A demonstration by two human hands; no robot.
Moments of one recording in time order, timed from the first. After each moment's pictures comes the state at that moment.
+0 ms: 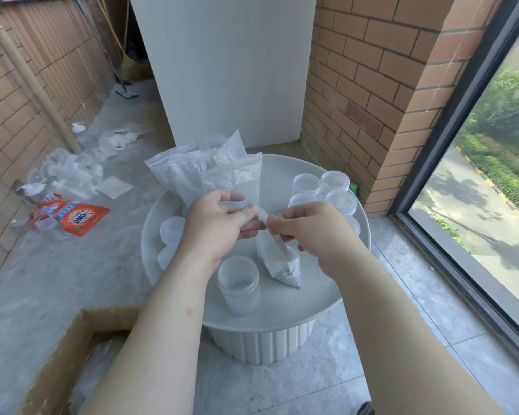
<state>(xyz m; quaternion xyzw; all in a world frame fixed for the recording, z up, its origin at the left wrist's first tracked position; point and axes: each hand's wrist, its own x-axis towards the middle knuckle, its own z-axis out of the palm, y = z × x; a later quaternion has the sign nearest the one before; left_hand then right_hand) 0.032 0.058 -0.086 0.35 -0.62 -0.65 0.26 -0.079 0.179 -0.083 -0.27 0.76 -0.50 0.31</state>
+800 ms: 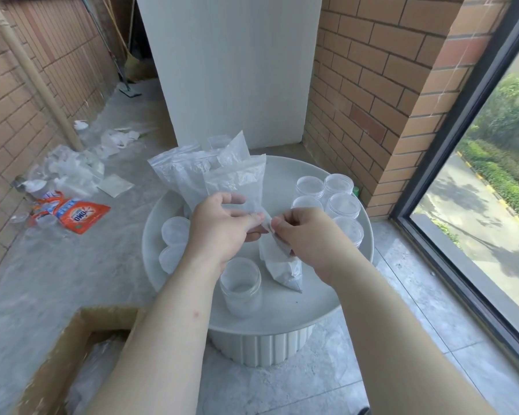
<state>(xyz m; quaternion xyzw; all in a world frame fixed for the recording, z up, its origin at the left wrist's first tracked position) 0.027 0.059 -0.090 0.37 -0.61 -0.65 0.28 -0.075 0.169 -0.095 -0.31 0.78 -0.47 0.28</state>
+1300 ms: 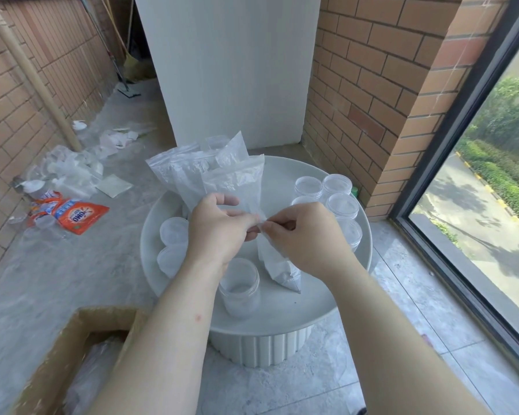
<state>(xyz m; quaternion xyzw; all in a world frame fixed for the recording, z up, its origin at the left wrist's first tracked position) 0.025 0.064 -0.088 0.40 -0.59 -0.63 0.31 -0.070 0.173 -0.091 -0.41 0.79 -0.42 0.15</state>
